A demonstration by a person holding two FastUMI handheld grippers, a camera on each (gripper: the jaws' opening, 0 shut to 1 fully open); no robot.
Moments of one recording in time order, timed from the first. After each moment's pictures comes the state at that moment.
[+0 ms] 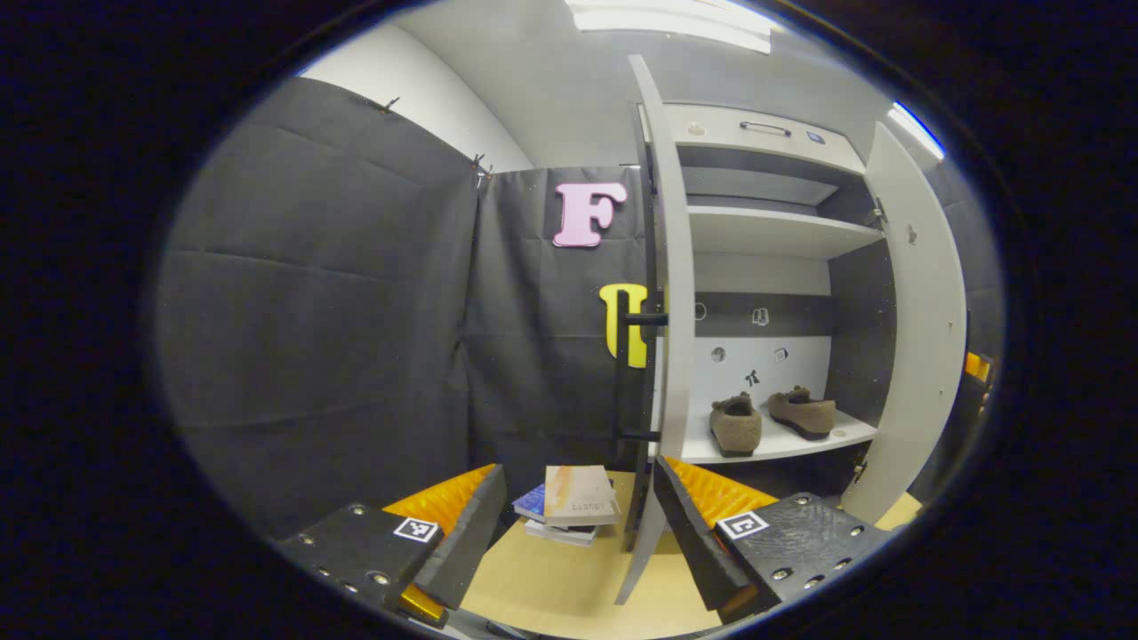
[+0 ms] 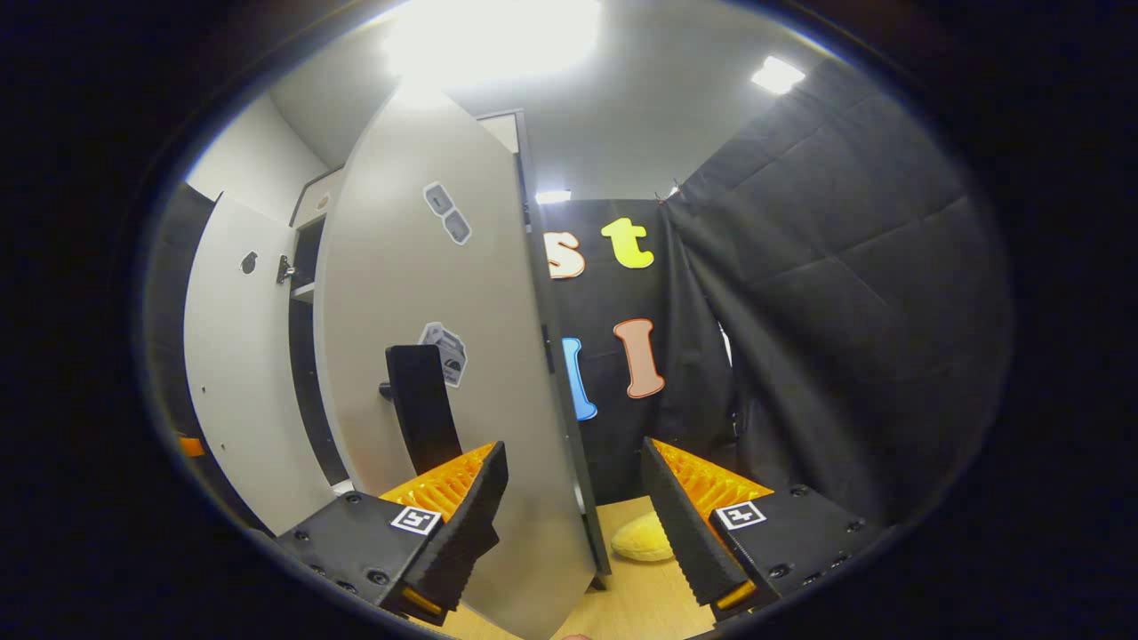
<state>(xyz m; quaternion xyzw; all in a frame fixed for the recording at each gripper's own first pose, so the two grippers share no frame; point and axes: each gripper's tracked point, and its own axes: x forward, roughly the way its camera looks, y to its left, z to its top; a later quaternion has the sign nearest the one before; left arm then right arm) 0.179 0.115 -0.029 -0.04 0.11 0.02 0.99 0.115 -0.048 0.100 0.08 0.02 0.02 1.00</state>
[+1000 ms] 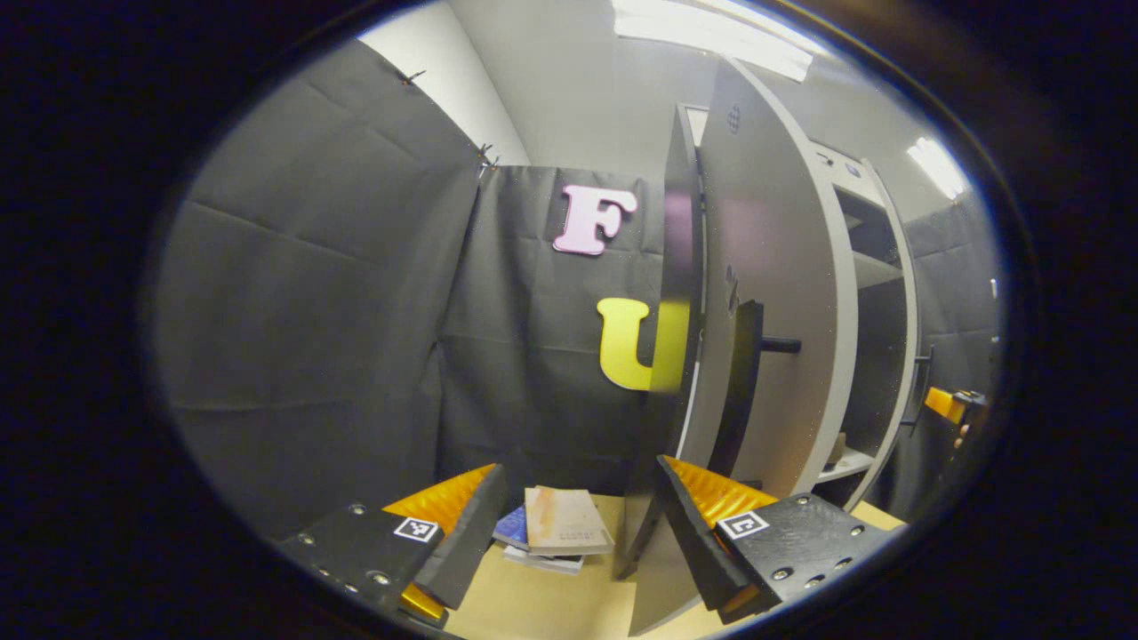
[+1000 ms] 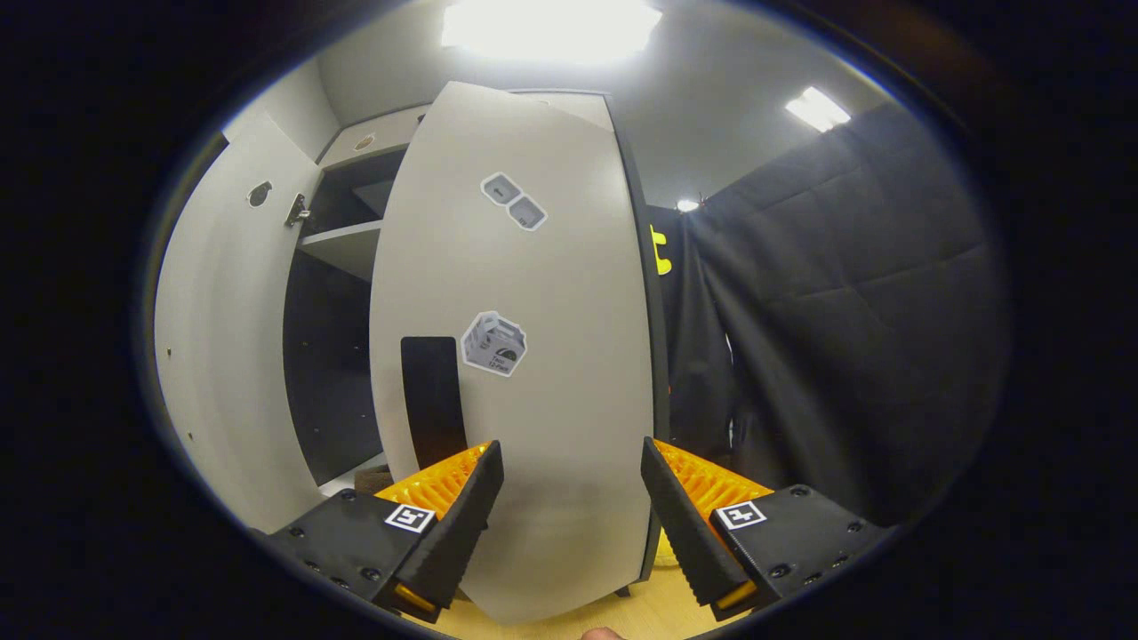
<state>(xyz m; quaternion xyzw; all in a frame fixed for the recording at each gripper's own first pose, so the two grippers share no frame) 0.267 0.150 -0.045 -0.10 0.08 -0.03 0.99 0.137 0.040 0.099 0.01 0.01 -0.04 1.00</state>
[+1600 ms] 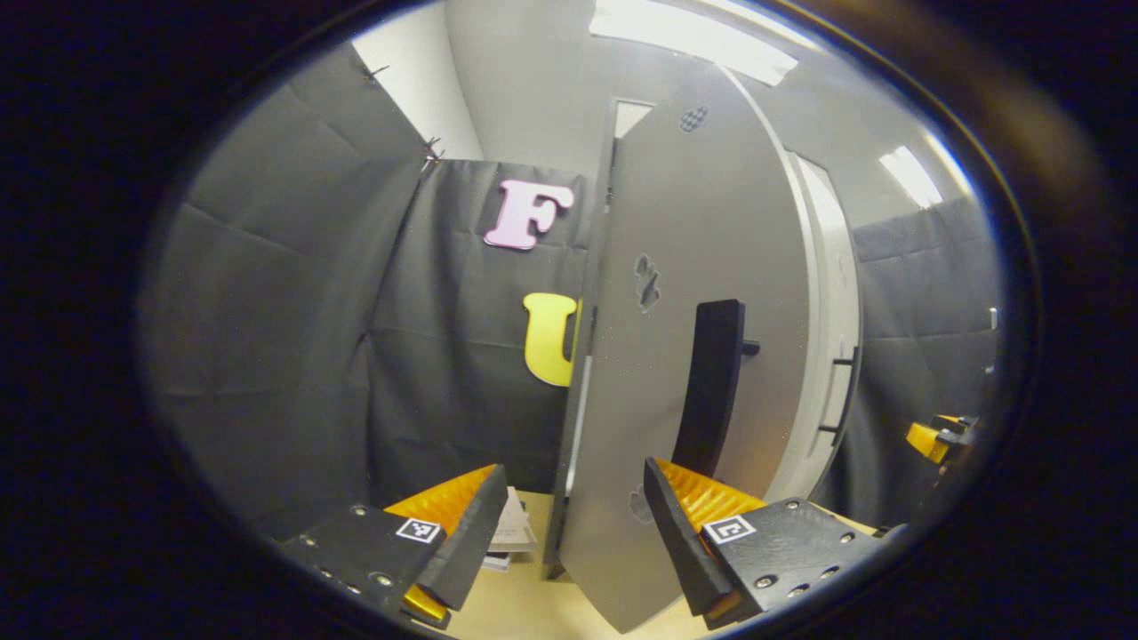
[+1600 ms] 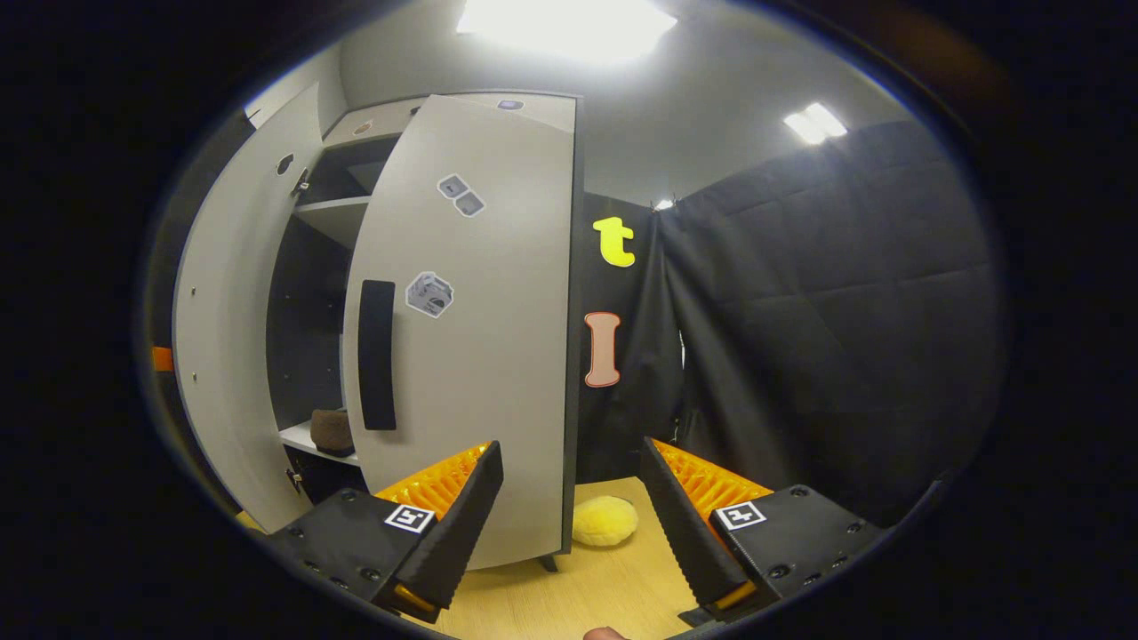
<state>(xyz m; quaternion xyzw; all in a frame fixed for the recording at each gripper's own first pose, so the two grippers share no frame) 0.258 0.030 -0.029 -0.11 0.07 -0.13 0.98 0.065 -0.038 0.067 -0.03 0.05 -0.07 1.00</state>
